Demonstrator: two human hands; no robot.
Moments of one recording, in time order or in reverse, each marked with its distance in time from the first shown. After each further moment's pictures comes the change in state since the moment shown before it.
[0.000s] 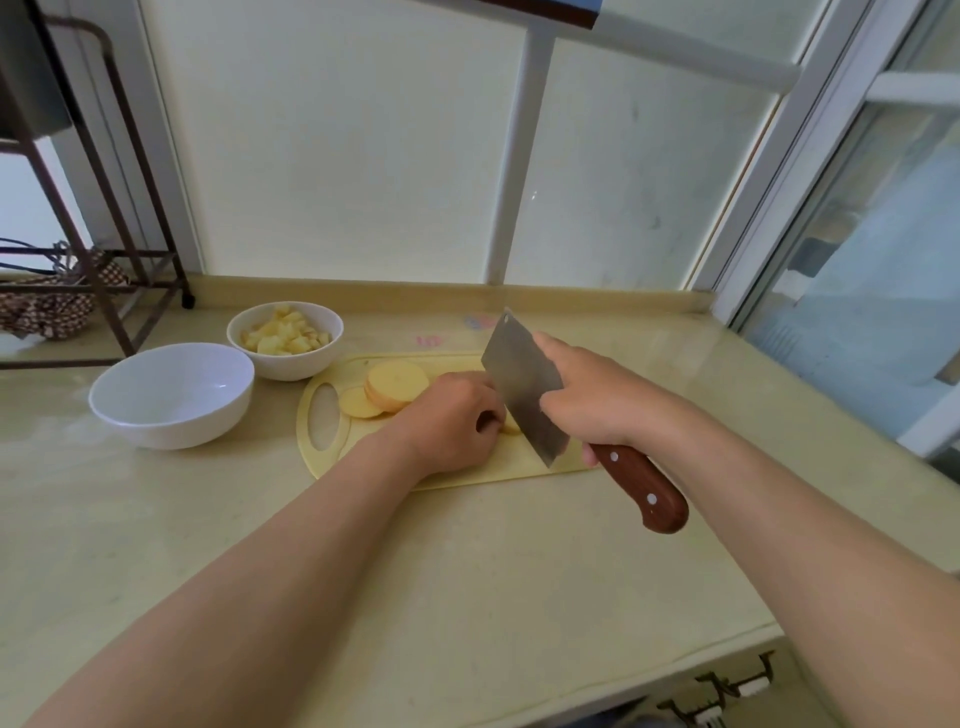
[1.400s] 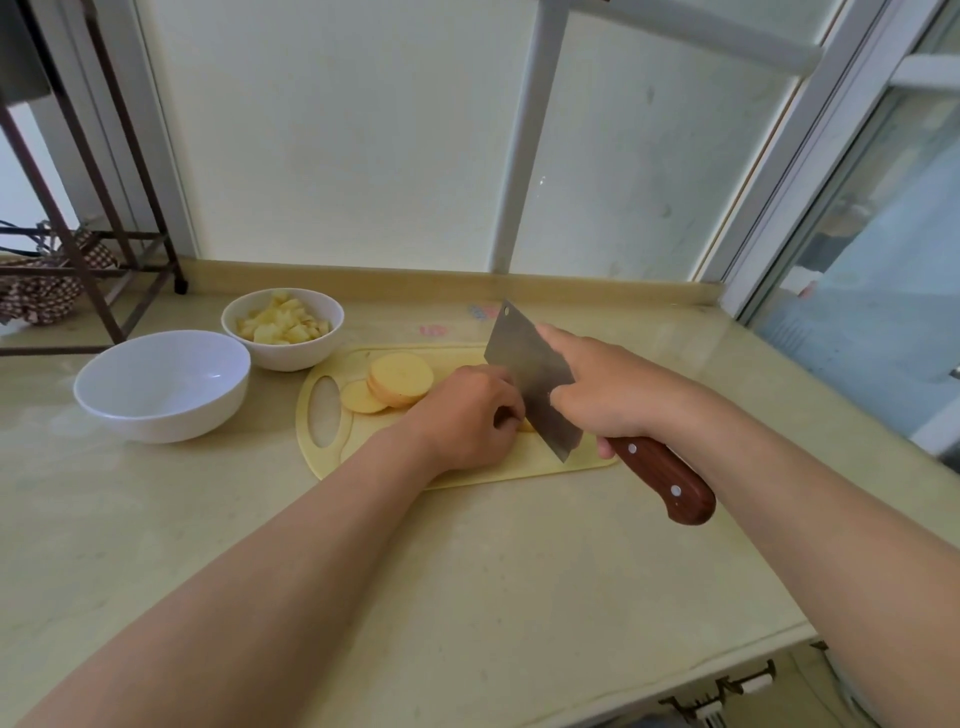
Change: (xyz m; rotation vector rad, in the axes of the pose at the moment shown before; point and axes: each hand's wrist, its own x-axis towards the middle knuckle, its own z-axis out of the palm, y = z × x) left_hand 0.005 0.004 0.007 -0.035 0.013 0.026; right_hand 0.003 -0.003 -0.005 -0.104 -0.007 -0.009
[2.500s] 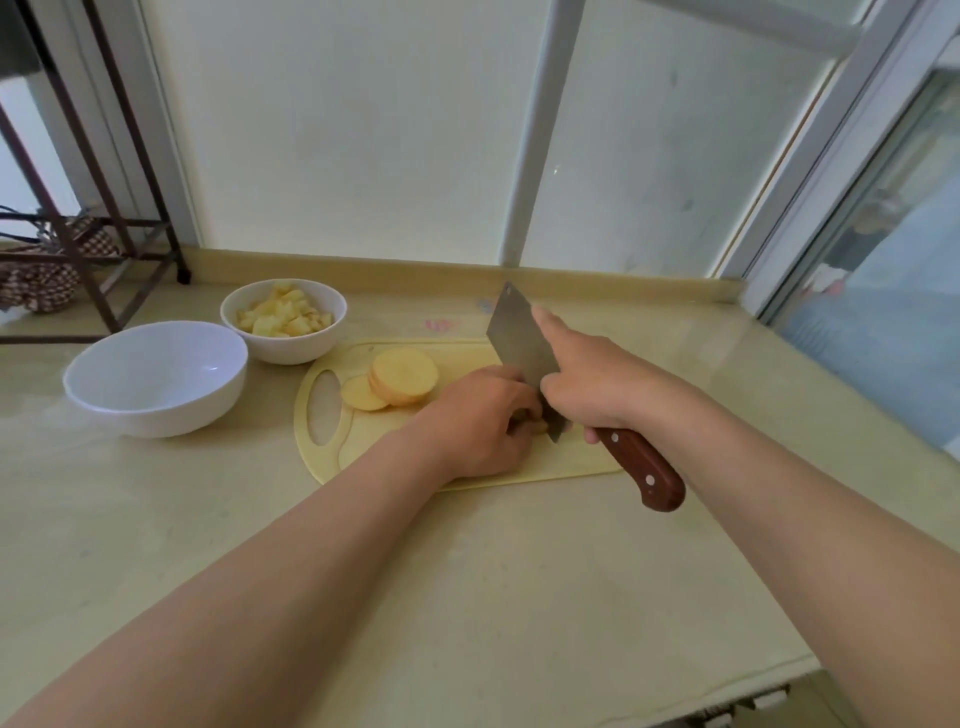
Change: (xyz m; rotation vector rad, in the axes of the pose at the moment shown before) left_hand 0.003 0.003 0.006 -0.023 -0.074 -0.033; right_hand 0.023 -0.007 0.008 -0.057 -0.007 0.021
